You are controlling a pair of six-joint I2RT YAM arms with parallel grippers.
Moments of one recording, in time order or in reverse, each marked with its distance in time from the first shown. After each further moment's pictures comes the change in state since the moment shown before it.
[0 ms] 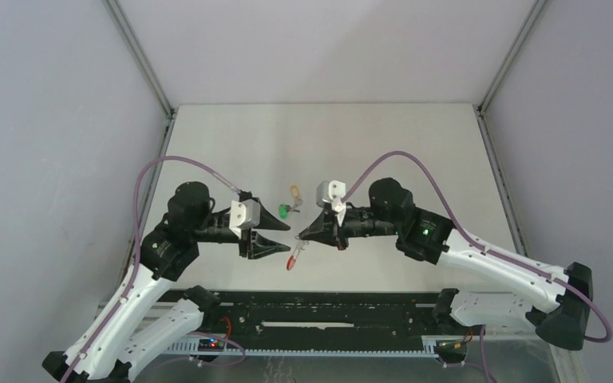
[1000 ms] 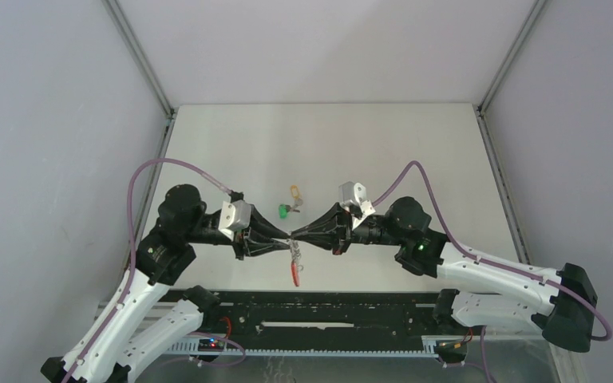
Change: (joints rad) left arm 0.000 -0.029 -0.002 0.088 0.080 -0.115; right arm 0.038 -0.085 -0.277 0.671 -0.003 0.267
